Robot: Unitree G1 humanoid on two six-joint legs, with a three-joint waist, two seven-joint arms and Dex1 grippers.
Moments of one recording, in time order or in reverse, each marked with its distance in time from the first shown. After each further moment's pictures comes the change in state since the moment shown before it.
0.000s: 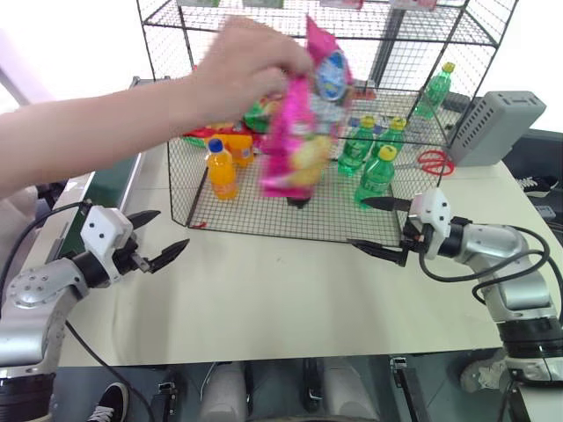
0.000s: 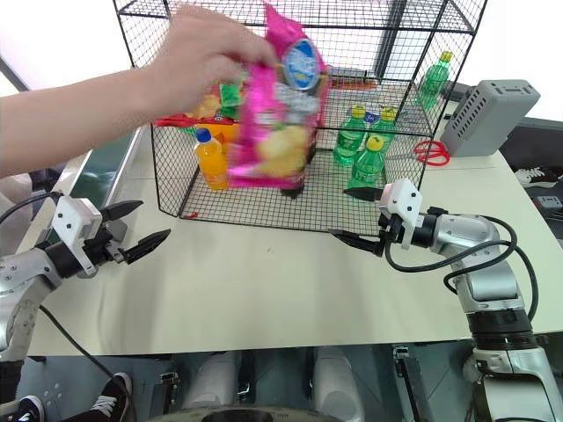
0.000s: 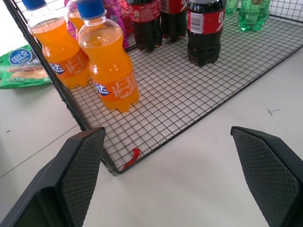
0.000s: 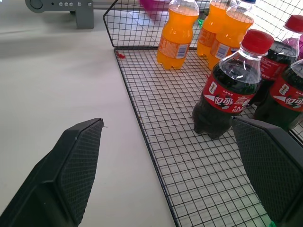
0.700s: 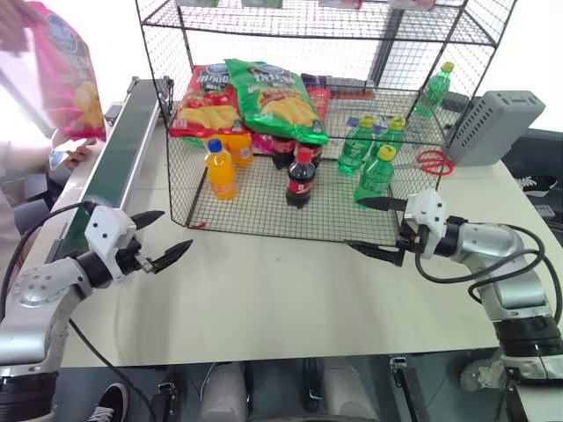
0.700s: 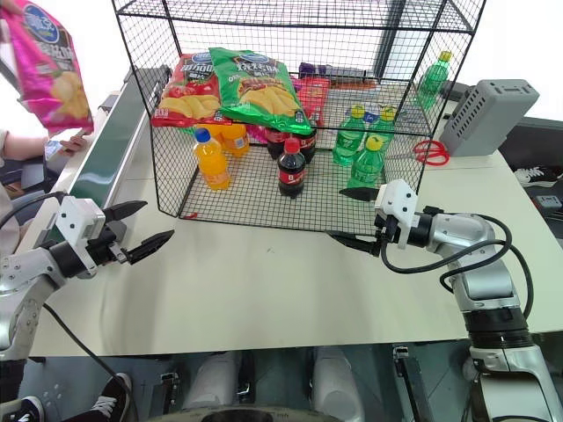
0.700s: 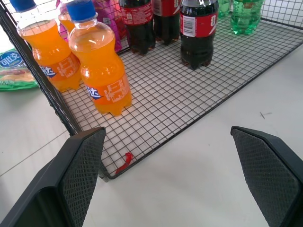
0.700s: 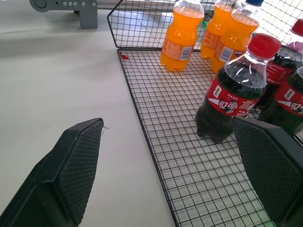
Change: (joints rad) left arm -0.004 -0.003 -0.011 -0.001 -0.011 0.003 -0.010; right arm -0.018 0.012 0.015 0.003 -0.015 -0.013 0.007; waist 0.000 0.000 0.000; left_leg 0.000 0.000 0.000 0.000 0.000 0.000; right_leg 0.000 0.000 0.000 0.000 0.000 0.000
